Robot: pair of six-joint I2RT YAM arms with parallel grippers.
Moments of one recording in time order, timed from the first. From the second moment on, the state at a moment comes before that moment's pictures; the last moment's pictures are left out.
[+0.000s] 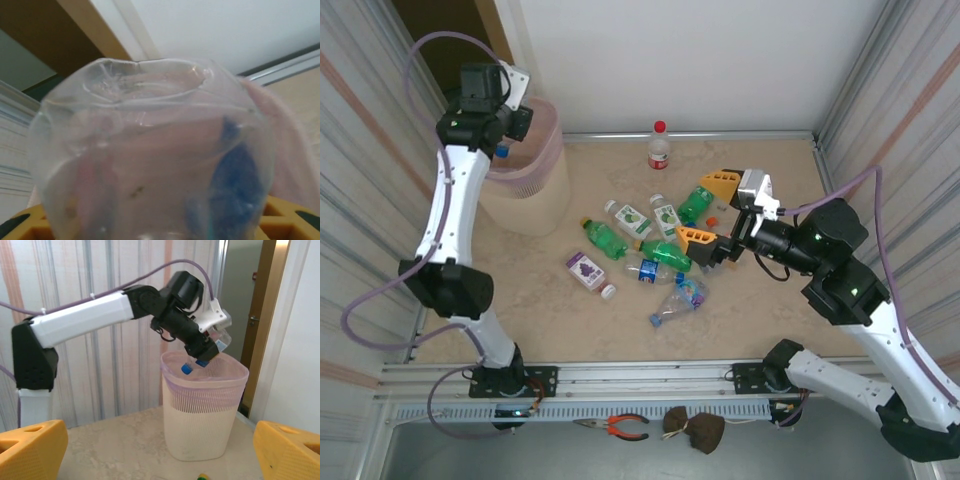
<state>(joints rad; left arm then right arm) -0.10 1.77 2.08 -0.87 -0.19 0.38 0.72 0.81 1.19 -0.26 -0.38 0.02</state>
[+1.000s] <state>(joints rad) 0.05 2.22 2.19 -1.13 -0.22 0.44 0.71 0.83 1.20 -0.27 -0.39 0.01</state>
